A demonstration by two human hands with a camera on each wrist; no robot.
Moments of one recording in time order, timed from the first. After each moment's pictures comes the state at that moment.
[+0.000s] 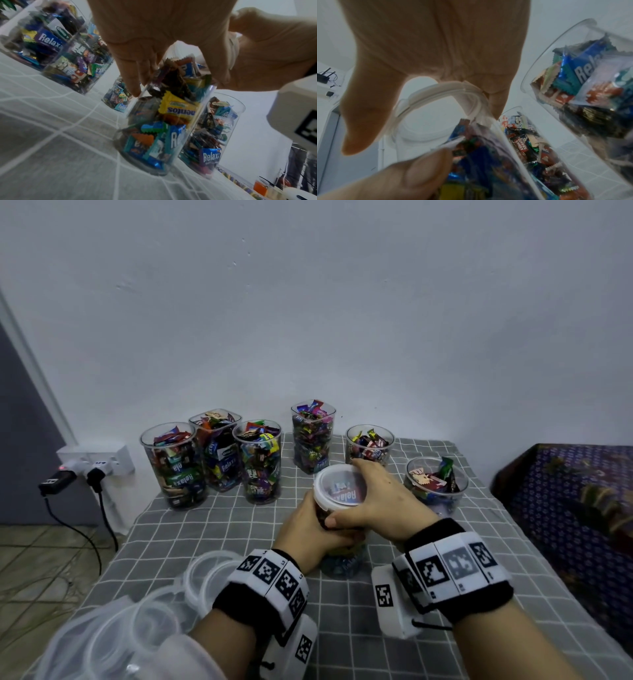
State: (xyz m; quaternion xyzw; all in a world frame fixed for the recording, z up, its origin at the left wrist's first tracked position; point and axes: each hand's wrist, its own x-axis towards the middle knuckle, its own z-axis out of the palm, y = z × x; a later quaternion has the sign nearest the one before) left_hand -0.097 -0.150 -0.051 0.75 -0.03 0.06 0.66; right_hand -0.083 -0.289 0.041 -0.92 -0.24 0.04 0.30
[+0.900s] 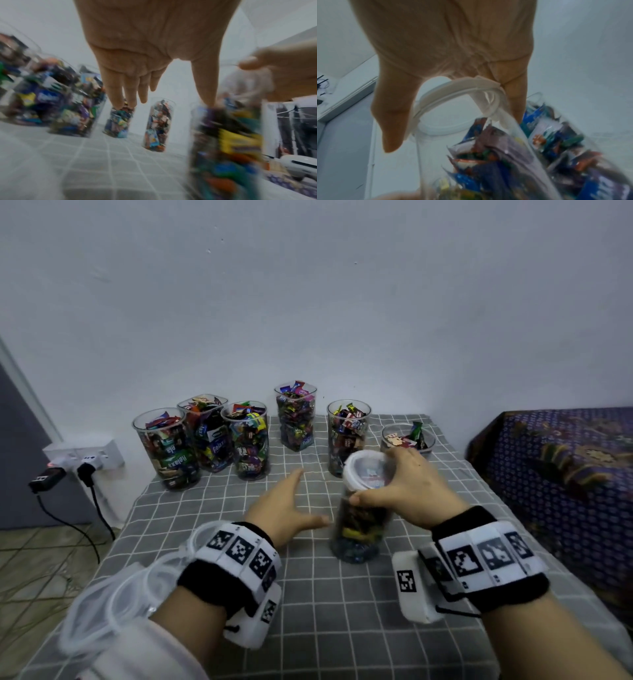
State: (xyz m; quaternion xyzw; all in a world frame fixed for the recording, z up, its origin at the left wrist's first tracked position) left_hand -0.146 -0.135 -0.019 0.93 0.01 -0.02 0.38; right_hand -0.132 -0.338 0.033 -0.94 -0.13 -0.03 0.31
